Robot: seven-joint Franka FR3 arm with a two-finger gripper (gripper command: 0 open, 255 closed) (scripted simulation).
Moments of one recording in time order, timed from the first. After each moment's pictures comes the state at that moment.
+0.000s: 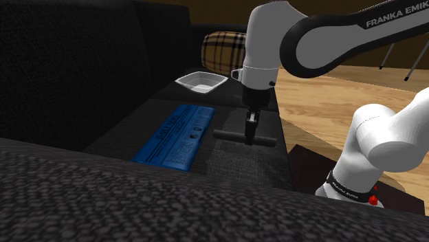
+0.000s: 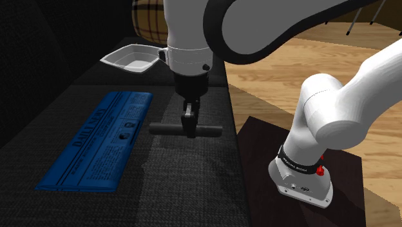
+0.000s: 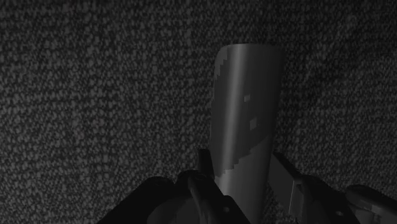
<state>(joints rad) 0.30 -0.64 0.30 -2.58 0.27 1.96 -0.03</state>
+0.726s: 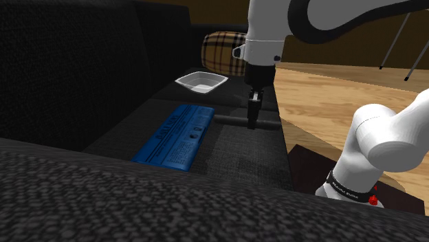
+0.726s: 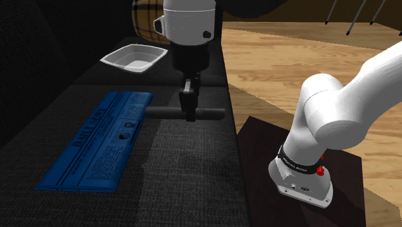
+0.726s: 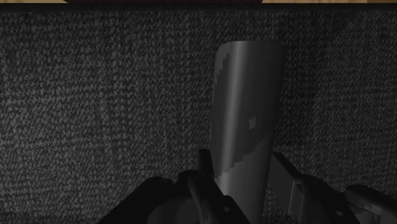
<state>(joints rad) 0.29 -0.66 0.28 -2.45 0.25 1.81 -0.02</state>
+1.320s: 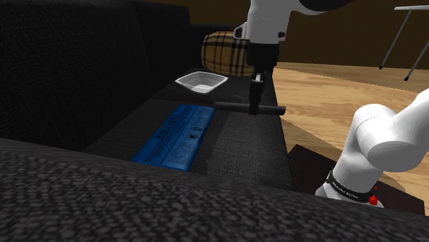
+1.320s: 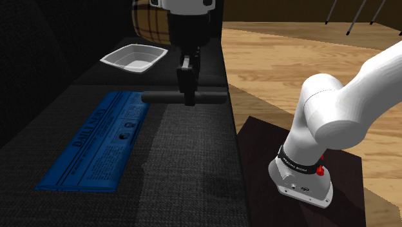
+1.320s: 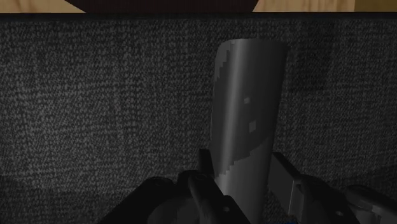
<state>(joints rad) 0.28 -0.66 0.26 -2.33 0.23 1.69 -0.01</state>
